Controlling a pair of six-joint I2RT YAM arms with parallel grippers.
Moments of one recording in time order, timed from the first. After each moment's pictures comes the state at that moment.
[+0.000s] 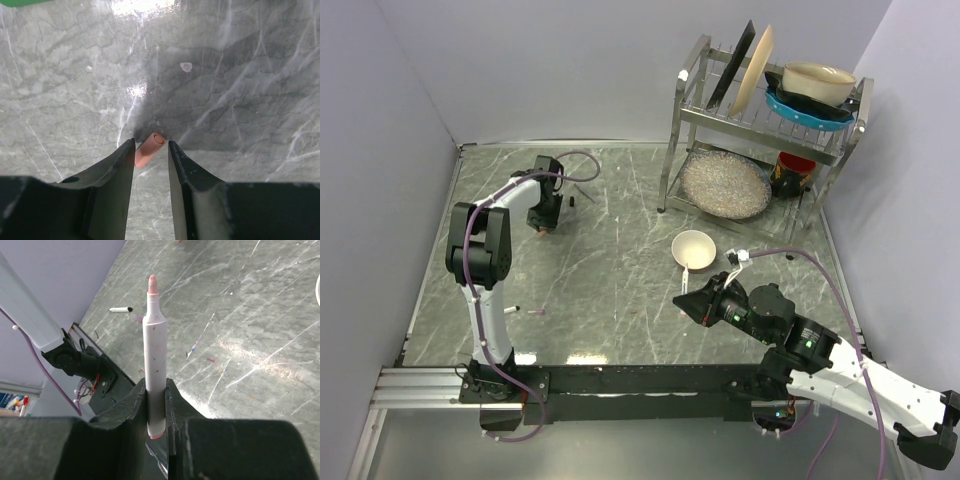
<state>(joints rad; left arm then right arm) -0.17 2.08 1.53 -0.67 -0.18 0.00 0.98 0.45 0.46 -0.26 0.09 0.70</state>
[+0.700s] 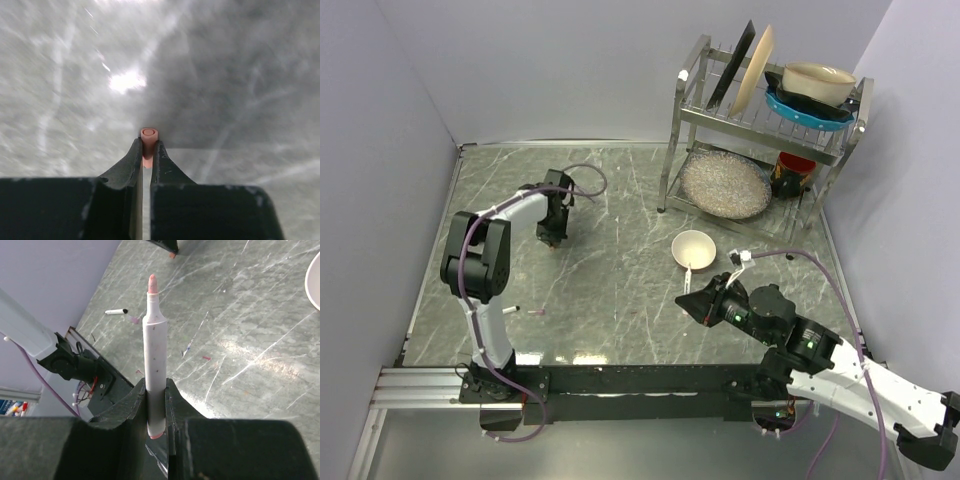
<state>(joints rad) -0.25 1.96 1.36 -0.65 -0.18 -0.15 0.98 0.43 0.46 -0.29 0.12 0.72</state>
